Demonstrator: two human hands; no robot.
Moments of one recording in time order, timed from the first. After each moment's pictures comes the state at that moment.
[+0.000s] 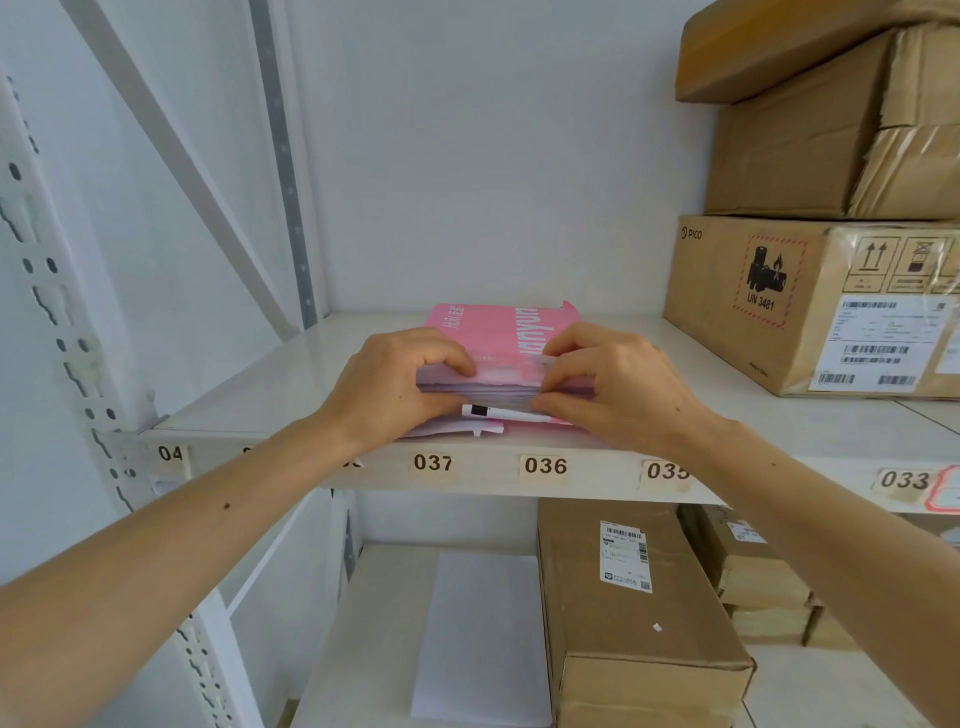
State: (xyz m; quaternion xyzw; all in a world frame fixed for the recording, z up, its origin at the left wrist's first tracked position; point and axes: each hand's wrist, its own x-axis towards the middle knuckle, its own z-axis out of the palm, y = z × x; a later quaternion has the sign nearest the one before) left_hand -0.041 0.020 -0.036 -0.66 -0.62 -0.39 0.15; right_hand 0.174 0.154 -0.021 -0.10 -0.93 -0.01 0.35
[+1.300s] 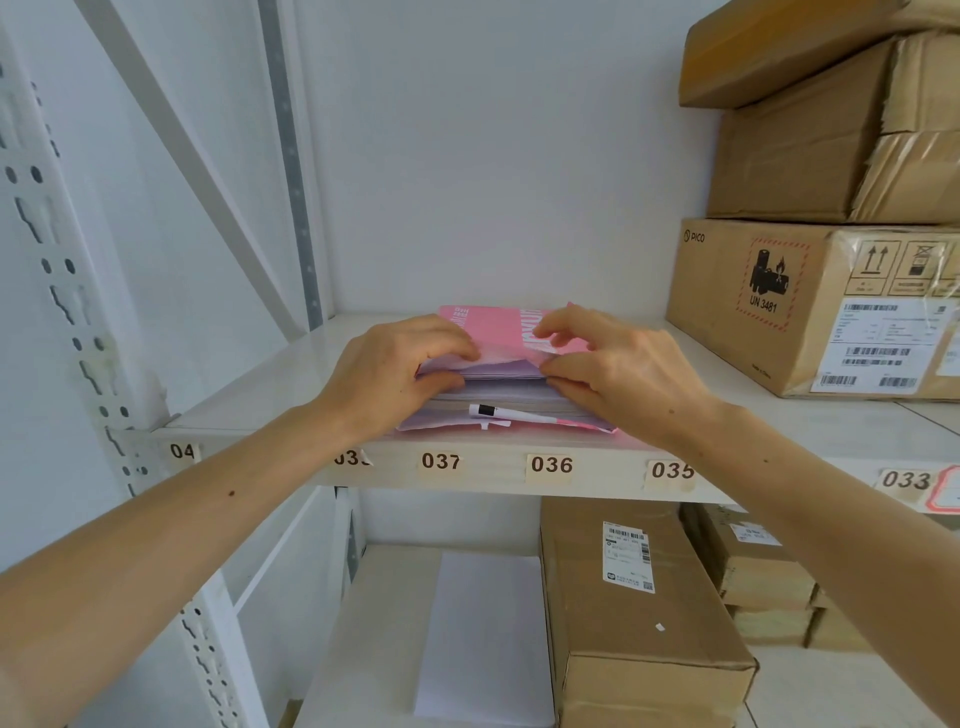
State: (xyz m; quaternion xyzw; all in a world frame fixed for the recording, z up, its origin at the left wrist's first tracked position) left_hand -0.054 0.021 -0.031 -0.70 -0.58 -0.35 0.23; right_hand 0.169 0.158 -0.015 -0.01 -0.90 -0.21 0.37
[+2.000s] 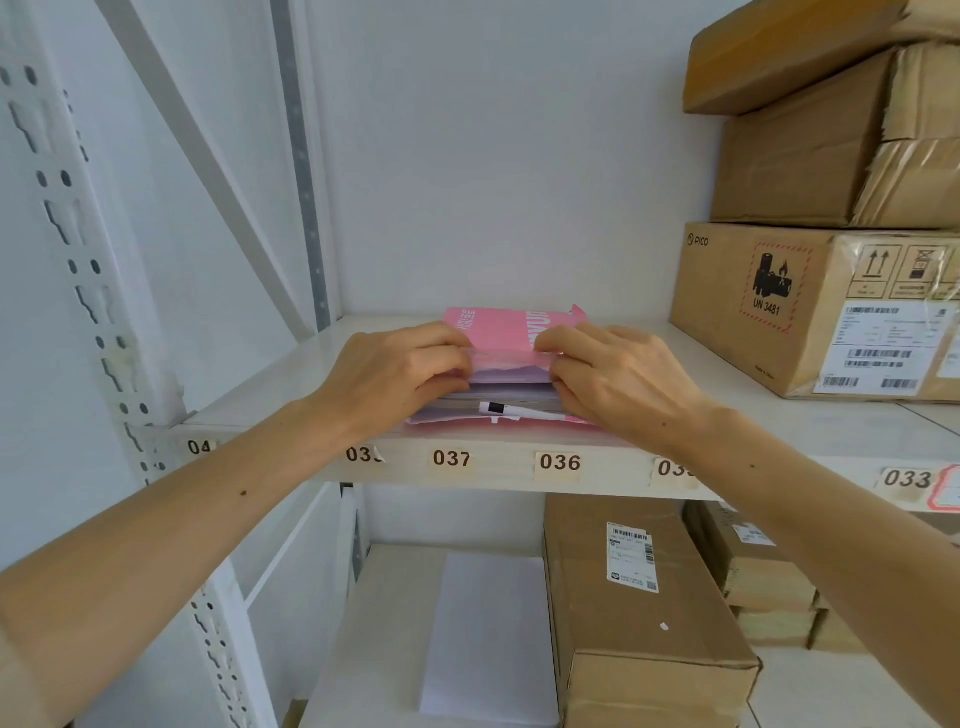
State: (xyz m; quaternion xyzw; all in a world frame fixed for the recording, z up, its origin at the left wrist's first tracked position) left_hand -0.053 0.004 -0.026 -0.72 -0.54 -0.24 0.38; right_hand 0.157 0.164 -0.025 0.04 -0.85 -0.34 0.41
